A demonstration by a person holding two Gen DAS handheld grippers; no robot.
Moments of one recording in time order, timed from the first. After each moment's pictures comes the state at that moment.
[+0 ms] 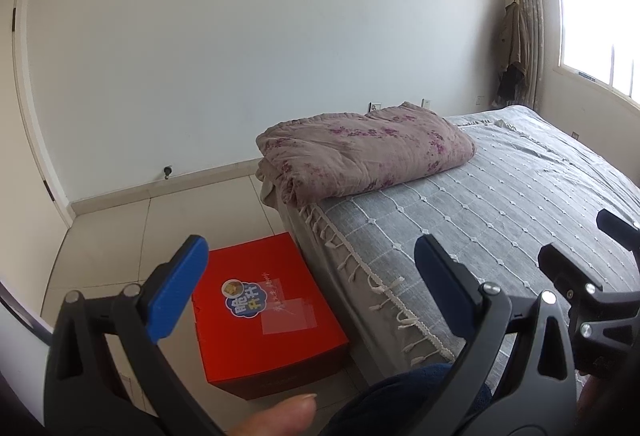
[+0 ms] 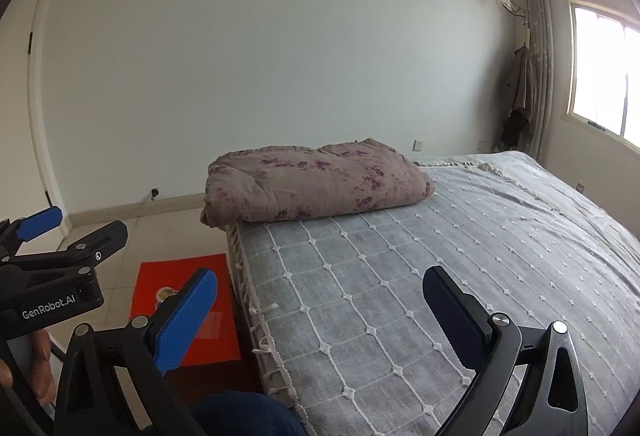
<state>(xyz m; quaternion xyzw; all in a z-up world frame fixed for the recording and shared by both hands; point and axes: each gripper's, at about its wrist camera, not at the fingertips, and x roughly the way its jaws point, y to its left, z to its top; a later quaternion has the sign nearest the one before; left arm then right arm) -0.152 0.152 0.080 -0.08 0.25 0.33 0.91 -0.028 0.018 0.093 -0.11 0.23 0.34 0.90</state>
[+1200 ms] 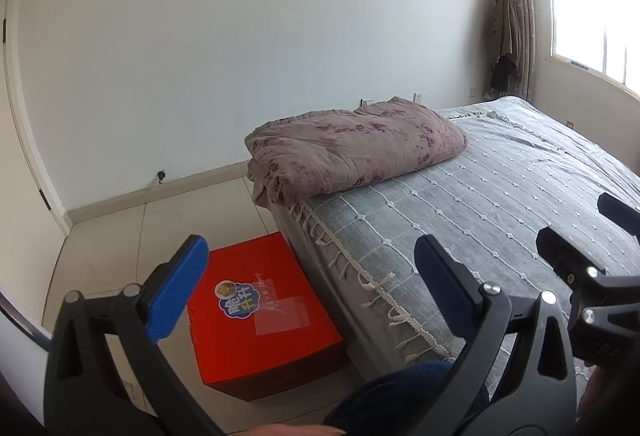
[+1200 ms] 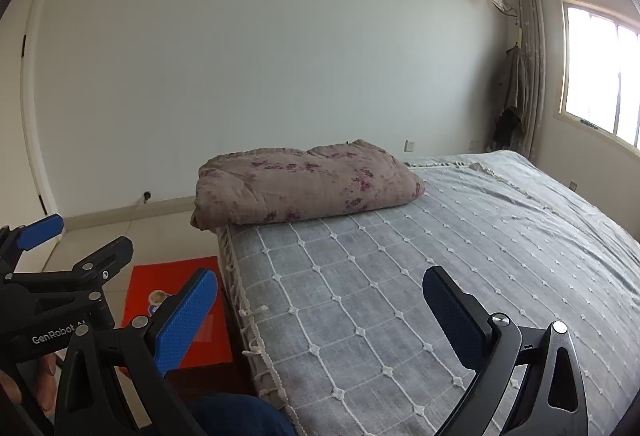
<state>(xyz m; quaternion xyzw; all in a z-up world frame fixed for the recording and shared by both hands) -0.142 0.150 0.079 -0.08 0.26 0.32 0.91 -0.021 0.013 0.094 -0.11 0.23 0.32 0.91</state>
